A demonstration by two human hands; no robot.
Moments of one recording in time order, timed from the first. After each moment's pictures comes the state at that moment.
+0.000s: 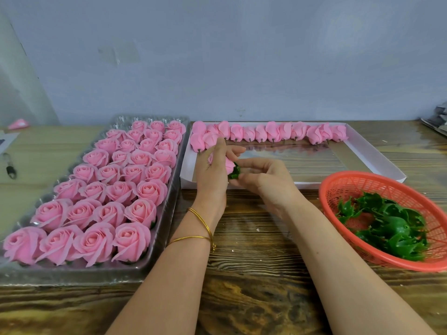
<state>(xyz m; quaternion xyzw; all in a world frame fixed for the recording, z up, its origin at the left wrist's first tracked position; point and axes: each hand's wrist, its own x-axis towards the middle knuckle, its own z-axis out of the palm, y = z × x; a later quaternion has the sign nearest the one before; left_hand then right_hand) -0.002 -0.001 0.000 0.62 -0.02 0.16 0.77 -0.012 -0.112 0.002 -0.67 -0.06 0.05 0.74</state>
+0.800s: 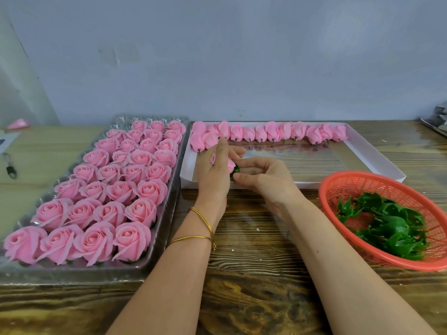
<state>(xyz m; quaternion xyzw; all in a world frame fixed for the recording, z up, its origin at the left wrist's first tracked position) -0.002 -0.003 -0.003 0.63 -0.05 0.19 0.75 -0.009 -0.113 0.000 -0.68 -0.02 0.04 0.73</state>
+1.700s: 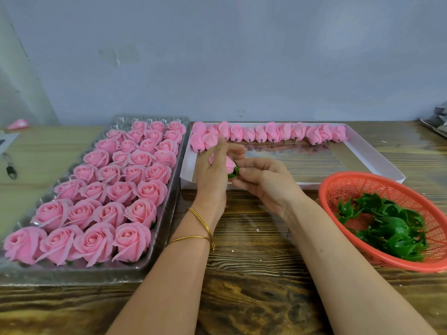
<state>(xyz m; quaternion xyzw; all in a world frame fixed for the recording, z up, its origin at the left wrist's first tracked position) -0.005 0.000 0.003 0.60 -0.03 0.16 0.78 -0.011 -0.112 0.006 -0.58 -0.05 0.10 0.81</state>
